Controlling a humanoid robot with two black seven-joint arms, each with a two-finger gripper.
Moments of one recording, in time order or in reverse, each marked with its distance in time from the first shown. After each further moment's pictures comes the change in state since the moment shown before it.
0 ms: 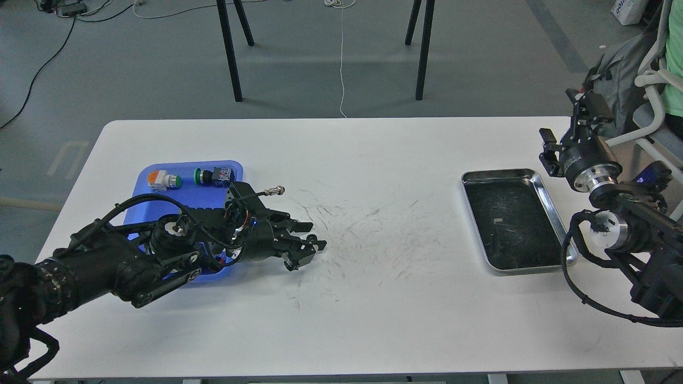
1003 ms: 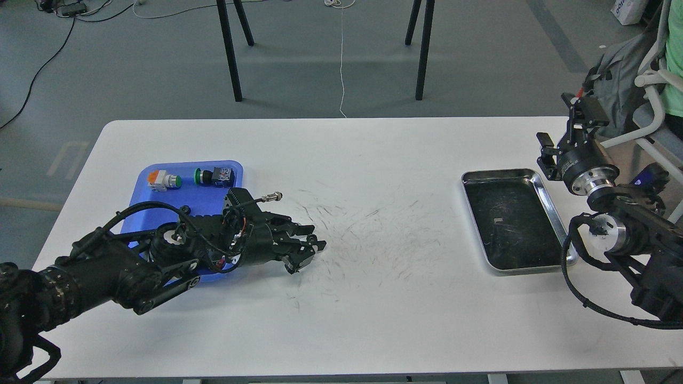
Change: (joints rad) left arm 0.030 -0.012 0.001 0.031 0.000 0.063 0.000; right arm 0.000 -0.001 -0.027 0.000 -0.002 0.000 0.001
